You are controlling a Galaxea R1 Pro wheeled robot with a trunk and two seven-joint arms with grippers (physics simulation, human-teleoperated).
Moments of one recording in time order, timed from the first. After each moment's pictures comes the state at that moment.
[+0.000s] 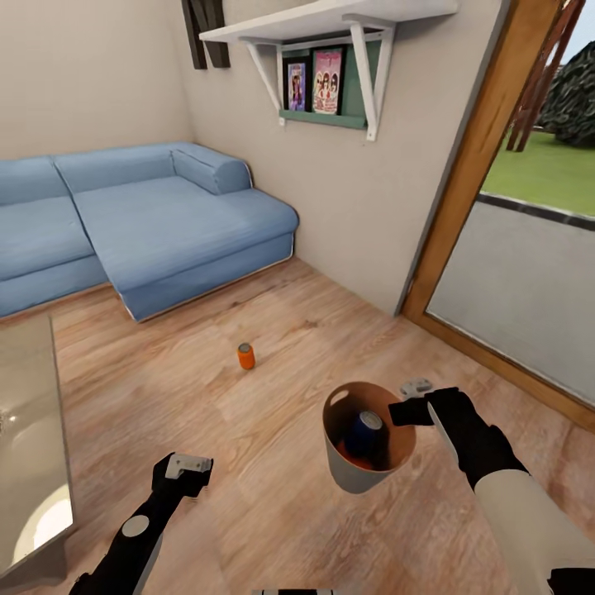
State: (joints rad) left arm -0.31 0.02 0.09 -0.92 -0.18 -0.04 -0.11; right arm -0.76 -0.14 0.05 -0.85 0.13 0.81 0.37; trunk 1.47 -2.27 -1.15
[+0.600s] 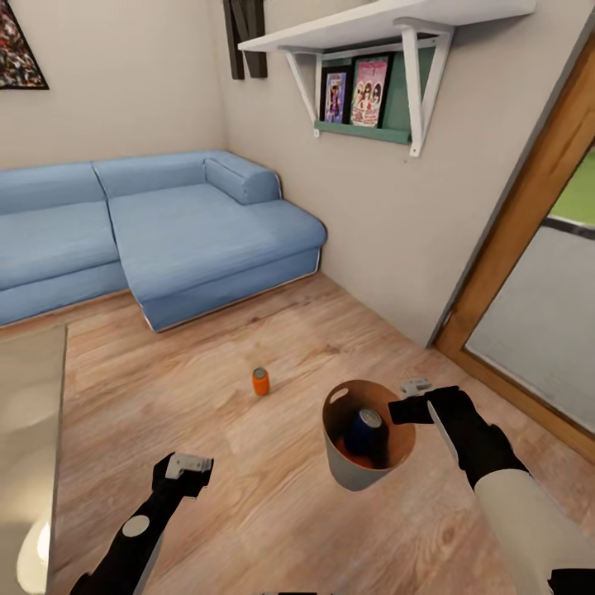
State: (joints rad) left arm -0.31 0.02 0.09 -0.92 -0.18 -0.04 -0.10; right arm -0.76 -0.14 0.05 -0.87 0.13 0.81 0.37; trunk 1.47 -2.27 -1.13
